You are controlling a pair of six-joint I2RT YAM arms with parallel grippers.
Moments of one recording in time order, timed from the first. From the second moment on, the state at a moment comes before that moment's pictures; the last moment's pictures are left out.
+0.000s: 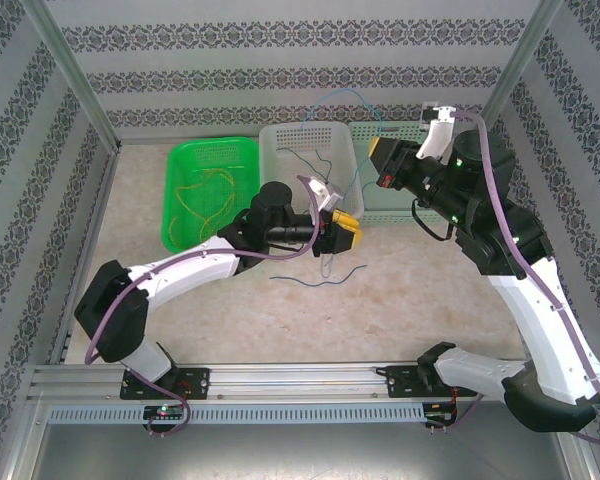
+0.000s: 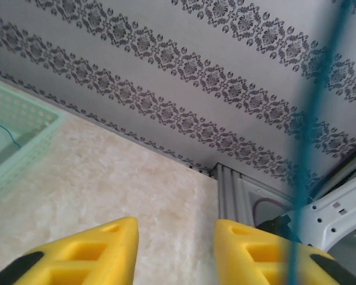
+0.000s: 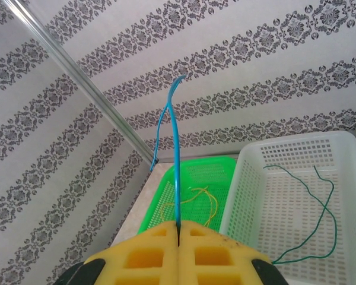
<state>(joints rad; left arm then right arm) -0.77 1.59 1.14 0.29 0.68 -0.33 0.50 1.12 1.64 -0.68 -0.07 0.55</state>
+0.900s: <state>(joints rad) -0.77 1.67 1.04 0.22 0.72 -0.30 0.21 1.19 1.88 -0.70 -0.27 0.61</state>
